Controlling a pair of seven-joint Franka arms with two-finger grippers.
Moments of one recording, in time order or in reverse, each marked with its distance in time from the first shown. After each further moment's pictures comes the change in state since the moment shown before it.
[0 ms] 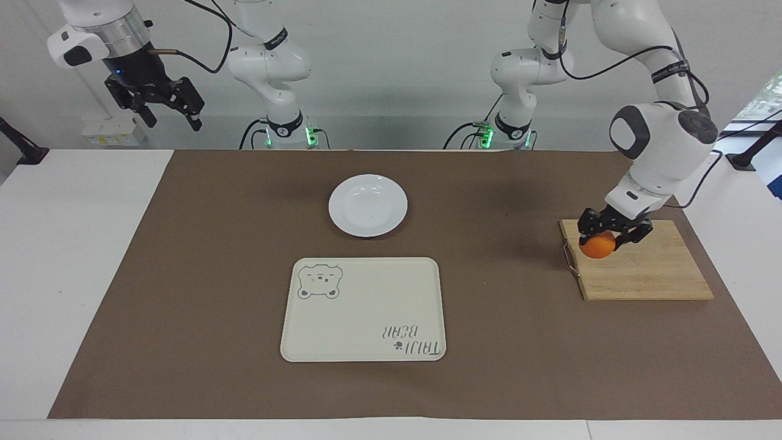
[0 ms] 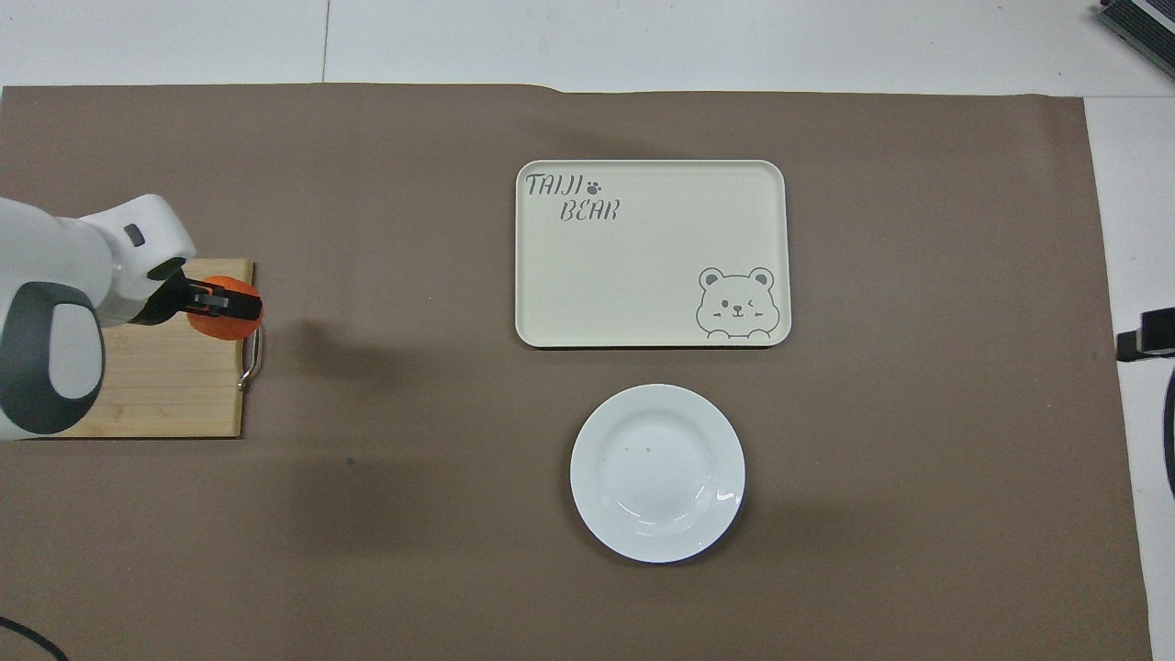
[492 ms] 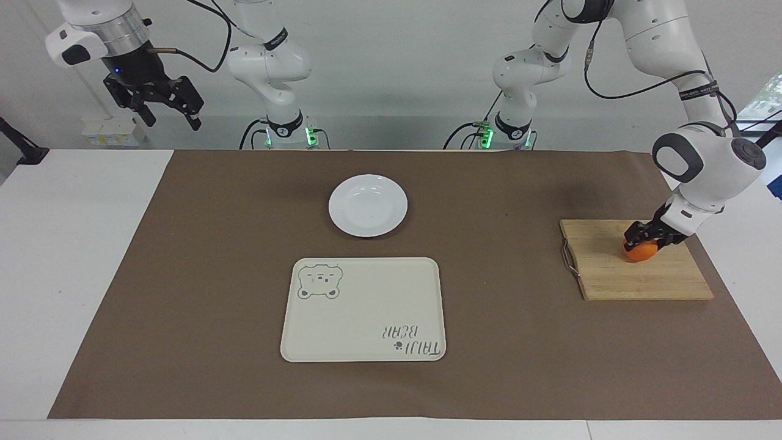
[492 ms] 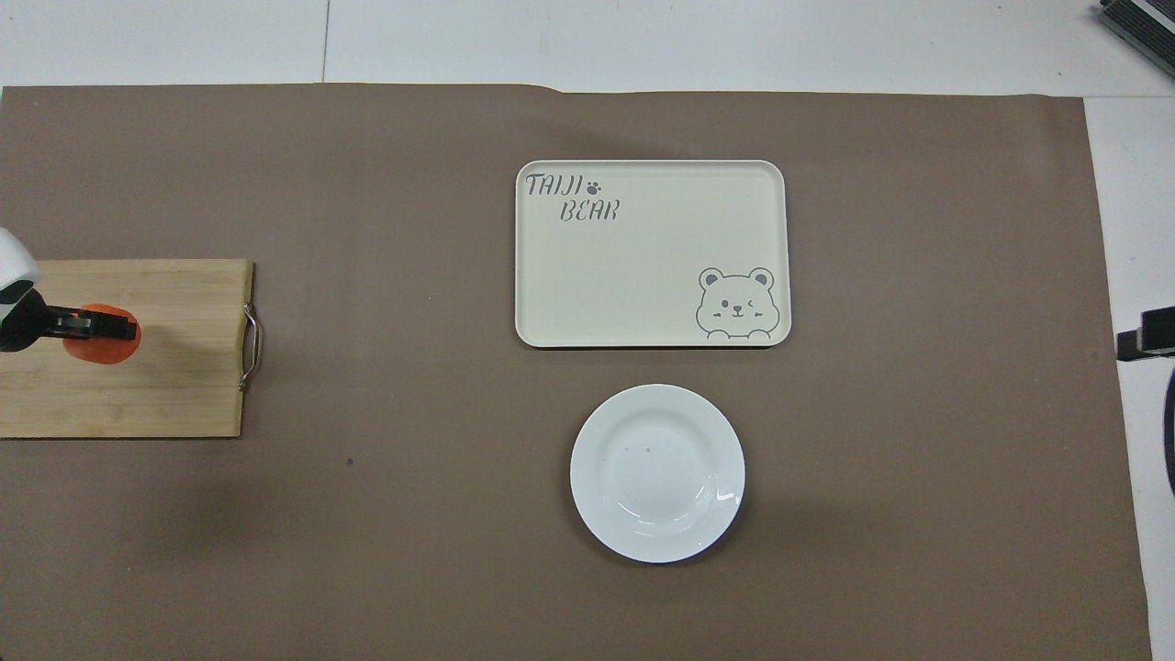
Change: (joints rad) left arm 0.307 0.074 0.010 0.009 0.005 0.029 0.208; right arm 0.000 0.002 0.000 0.005 0.000 -0.002 0.000
